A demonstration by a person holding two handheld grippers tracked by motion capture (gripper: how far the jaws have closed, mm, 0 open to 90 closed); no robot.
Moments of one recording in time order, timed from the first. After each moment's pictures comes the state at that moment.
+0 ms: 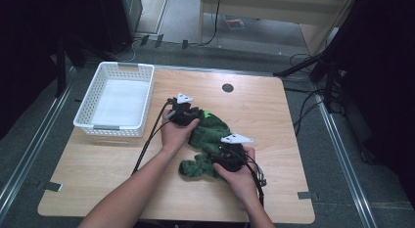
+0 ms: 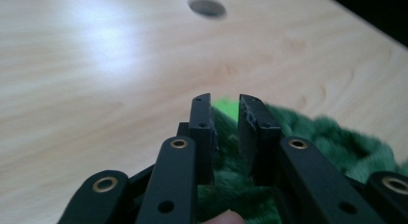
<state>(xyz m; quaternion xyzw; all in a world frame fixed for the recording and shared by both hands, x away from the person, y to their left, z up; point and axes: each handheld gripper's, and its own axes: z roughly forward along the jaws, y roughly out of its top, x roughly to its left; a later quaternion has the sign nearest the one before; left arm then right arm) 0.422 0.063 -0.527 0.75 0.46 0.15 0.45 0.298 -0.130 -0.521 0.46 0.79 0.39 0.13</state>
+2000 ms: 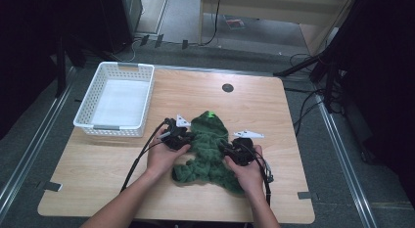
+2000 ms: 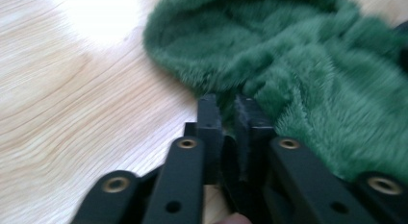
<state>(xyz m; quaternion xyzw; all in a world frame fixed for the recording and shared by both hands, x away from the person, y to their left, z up) 0.351 0.082 -0.536 0.83 0.42 0.14 0.35 0.321 -0.161 -0.532 0.51 0.76 0.38 0.11</state>
